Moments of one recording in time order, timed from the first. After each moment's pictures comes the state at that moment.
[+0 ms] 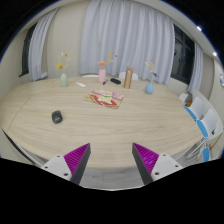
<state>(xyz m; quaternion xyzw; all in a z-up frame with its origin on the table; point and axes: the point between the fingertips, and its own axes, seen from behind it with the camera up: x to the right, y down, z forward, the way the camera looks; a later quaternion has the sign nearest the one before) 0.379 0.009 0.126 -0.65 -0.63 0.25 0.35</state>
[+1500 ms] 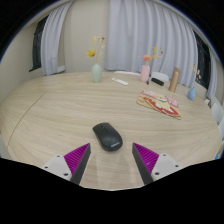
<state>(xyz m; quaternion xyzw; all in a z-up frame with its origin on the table) 0.201 -0.254 0.022 -0.61 -0.67 0.29 0.31</state>
